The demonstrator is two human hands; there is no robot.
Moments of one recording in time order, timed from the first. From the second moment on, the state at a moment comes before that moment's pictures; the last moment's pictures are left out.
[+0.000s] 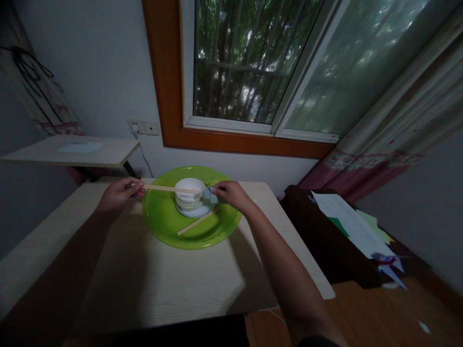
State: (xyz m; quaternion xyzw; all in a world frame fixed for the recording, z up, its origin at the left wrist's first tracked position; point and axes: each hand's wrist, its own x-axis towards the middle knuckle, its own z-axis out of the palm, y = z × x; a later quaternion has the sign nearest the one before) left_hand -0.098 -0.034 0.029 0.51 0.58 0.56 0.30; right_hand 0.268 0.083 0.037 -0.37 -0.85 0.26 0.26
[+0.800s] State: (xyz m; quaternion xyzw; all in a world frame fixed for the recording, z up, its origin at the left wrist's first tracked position) left_hand -0.019 -0.032 0.039 0.58 0.57 0.52 0.26; right_hand 0.198 0.037 0.054 -0.19 -0.87 0.29 0.33
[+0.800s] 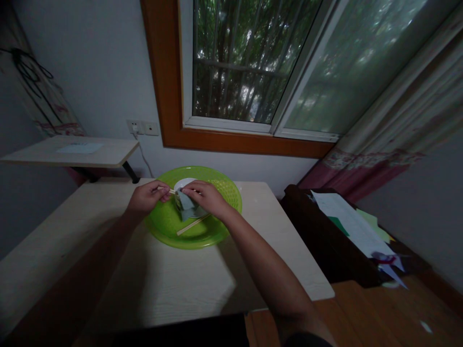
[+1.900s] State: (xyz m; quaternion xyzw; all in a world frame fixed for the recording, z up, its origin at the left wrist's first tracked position) left_hand -0.026 -0.034 0.040 0.58 0.58 0.53 0.24; right_hand 0.213 0.053 0.040 -0.30 -0.88 0.28 0.23
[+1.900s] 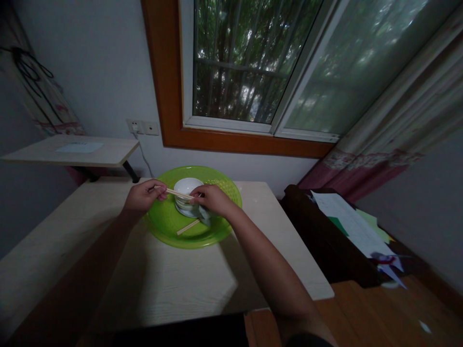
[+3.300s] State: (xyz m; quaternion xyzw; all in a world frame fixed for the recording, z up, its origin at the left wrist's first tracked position) left_hand -0.008 -0.021 0.055 0.66 0.54 0.45 0.27; right_hand 0.212 0.039 0.018 -0.27 -0.78 0.46 0.31
